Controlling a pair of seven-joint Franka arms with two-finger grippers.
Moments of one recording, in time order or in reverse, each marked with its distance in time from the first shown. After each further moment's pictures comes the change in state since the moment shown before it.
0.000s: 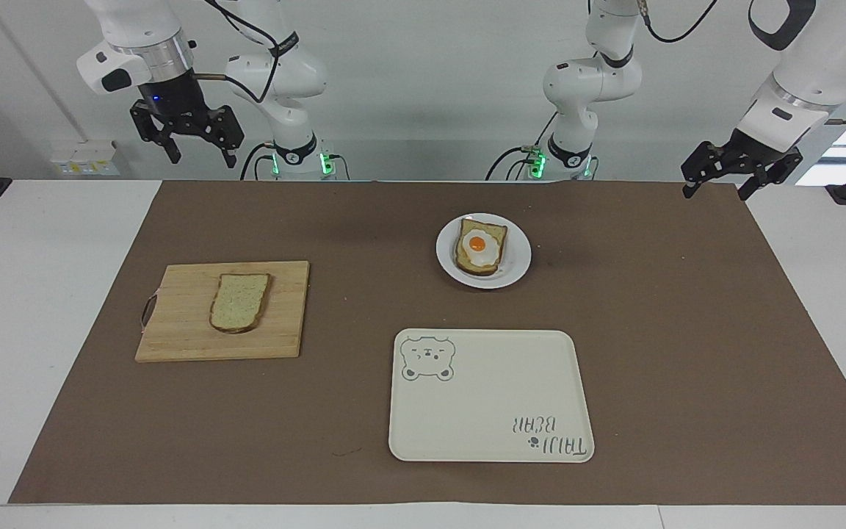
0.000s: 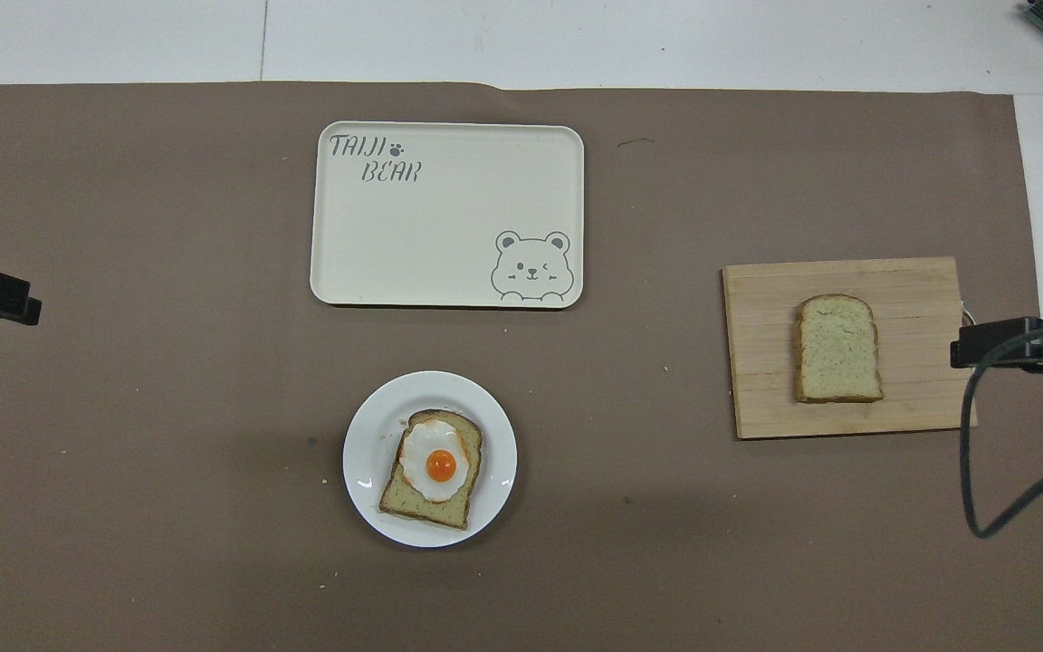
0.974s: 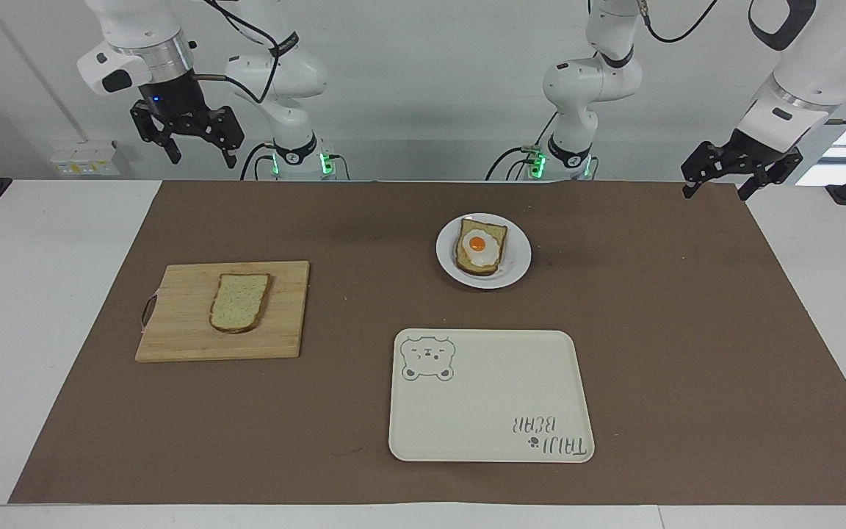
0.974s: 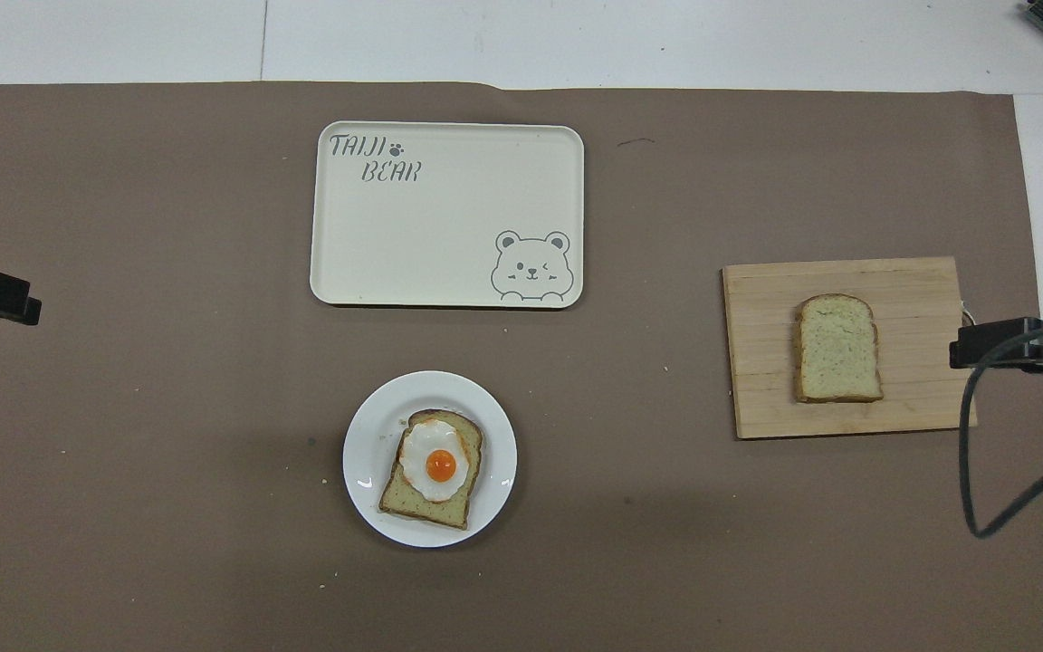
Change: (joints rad) left arm 0.000 0.000 0.000 0.000 0.000 0.000 0.000; right arm 0.000 0.000 0.000 -0.002 0.000 -0.001 0.000
